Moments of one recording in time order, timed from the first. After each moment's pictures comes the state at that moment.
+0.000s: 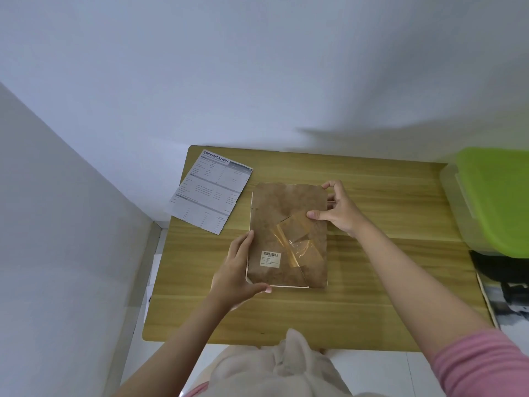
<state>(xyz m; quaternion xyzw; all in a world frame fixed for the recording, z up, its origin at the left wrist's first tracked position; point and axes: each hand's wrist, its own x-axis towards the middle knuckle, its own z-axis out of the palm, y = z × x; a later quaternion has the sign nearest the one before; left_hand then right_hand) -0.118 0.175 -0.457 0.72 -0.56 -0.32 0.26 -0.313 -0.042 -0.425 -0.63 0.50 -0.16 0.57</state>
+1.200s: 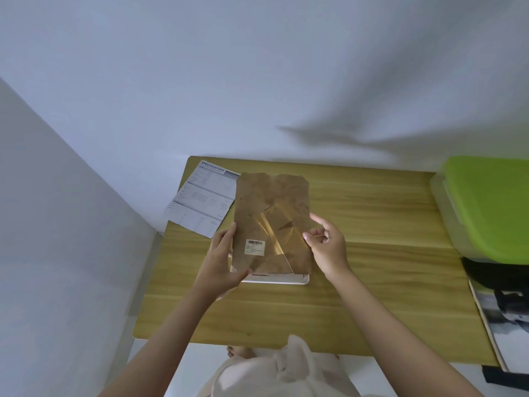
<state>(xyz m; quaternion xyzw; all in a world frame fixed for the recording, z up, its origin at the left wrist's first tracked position) -0.118 0.168 -0.432 0.72 -0.52 -0.30 0.33 -0.323 0.035 -0.441 -0.57 0.53 -0.35 0.52</state>
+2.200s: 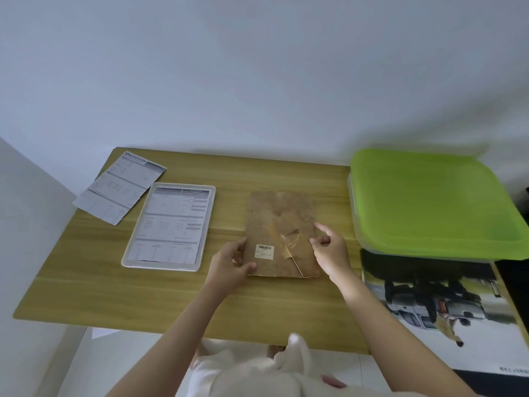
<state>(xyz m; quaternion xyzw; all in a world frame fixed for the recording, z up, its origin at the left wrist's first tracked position) -0.355 0.084 -0.454 0.77 -0.41 -0.34 0.37 -0.554 -0.047 -0.458 -0.57 0.61 -0.24 0.49</state>
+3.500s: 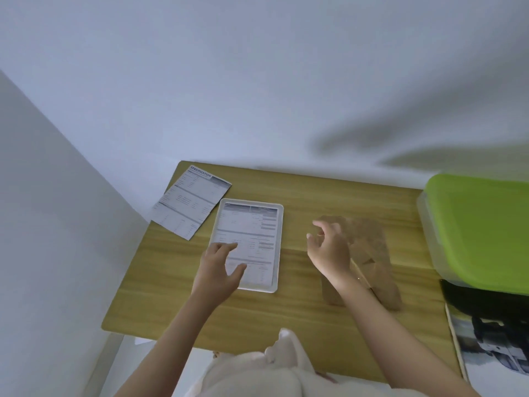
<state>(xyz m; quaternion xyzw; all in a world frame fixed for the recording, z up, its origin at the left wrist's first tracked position) -0.188 0.148 -0.425 0.82 -0.45 -0.21 0.30 -0.378 -0.014 -0.439 -0.74 0.56 -0.22 0.29</state>
